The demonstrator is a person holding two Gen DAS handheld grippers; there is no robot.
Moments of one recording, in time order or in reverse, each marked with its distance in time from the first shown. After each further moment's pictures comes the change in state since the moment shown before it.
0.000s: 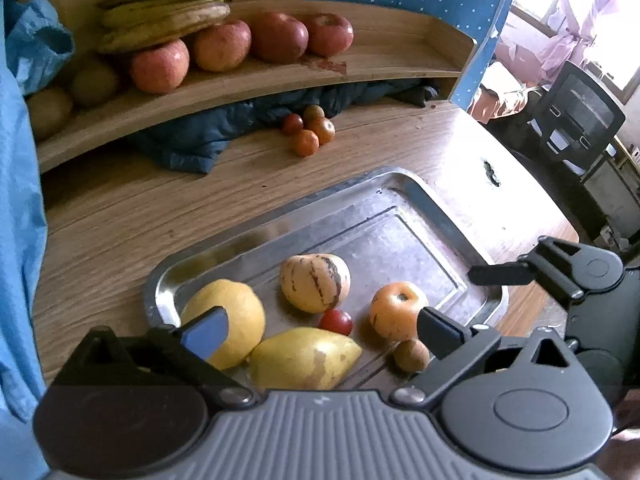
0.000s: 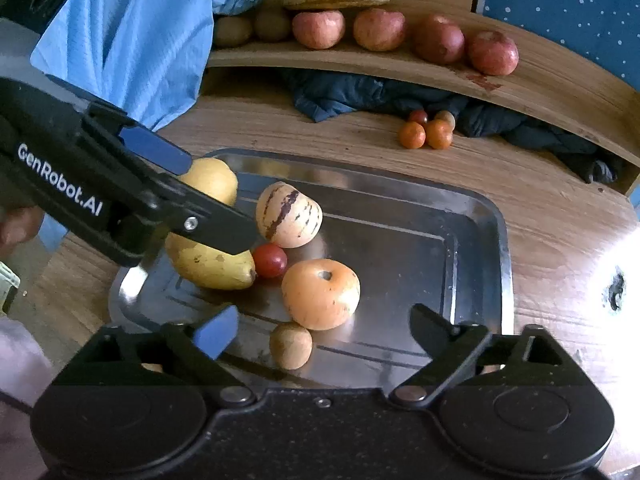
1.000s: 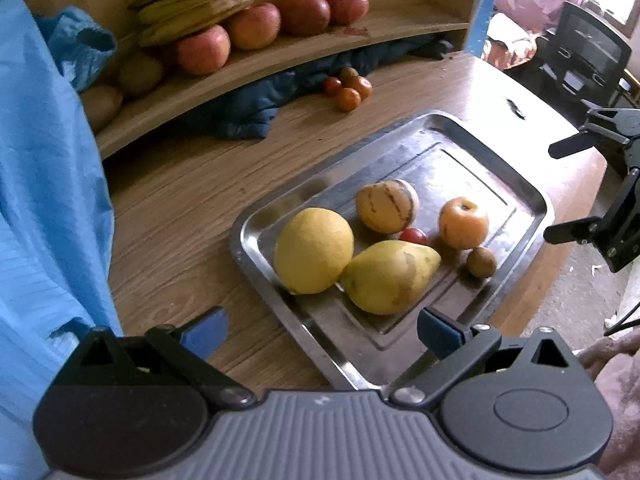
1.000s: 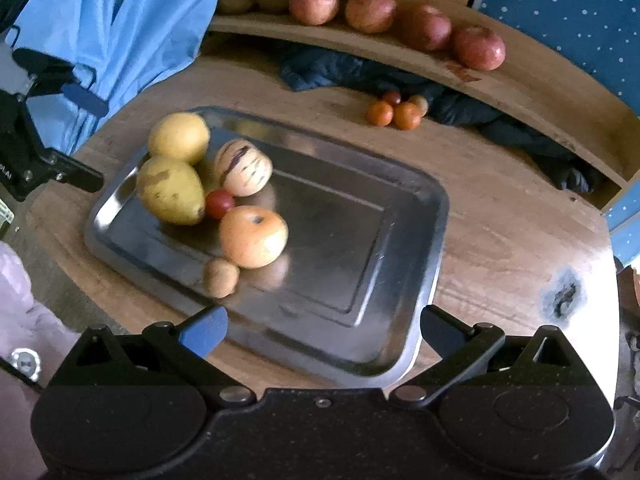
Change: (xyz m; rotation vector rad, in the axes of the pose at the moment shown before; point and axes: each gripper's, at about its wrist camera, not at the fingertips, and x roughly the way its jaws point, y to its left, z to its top) left arm -0.030 0.032 -0.038 0.148 0.060 0.126; right arm -0.025 -0.044 -0.005 -0.140 0.089 -0.024
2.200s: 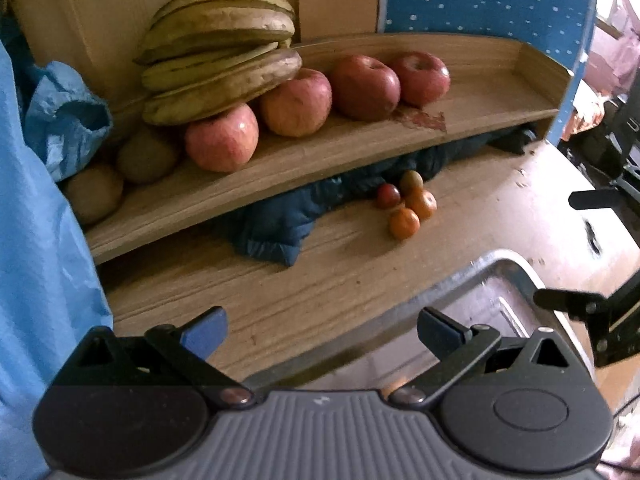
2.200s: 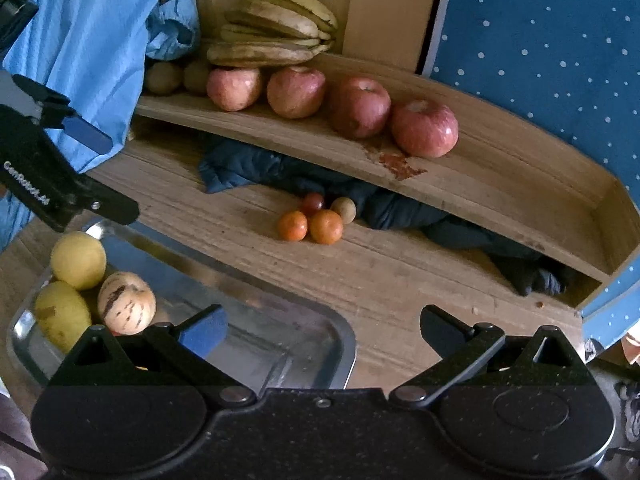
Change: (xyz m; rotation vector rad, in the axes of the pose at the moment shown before) left arm 0.057 0.000 0.128 -0.170 -0.073 0.124; right arm 0.036 -0.083 0.077 -0.011 -0.176 -0.043
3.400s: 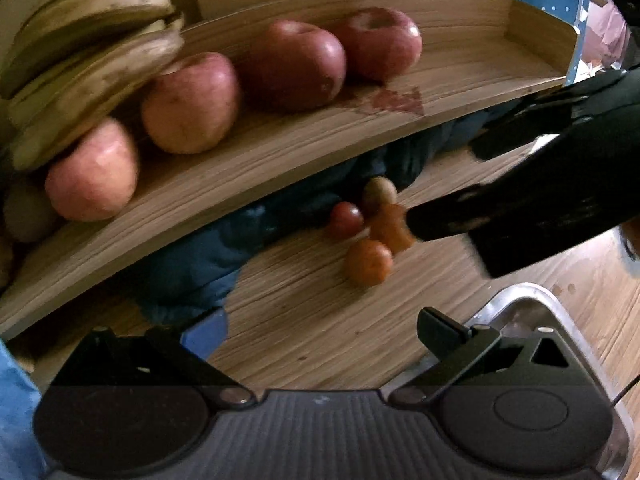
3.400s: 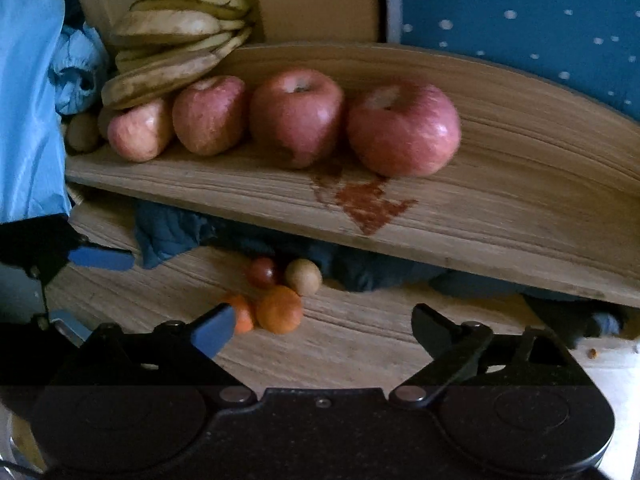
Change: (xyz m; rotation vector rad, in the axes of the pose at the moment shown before) left arm 0.091 -0.055 0.031 0.112 0.003 -0.003; right arm 0.097 -0.060 0.069 0.172 0.075 0.114
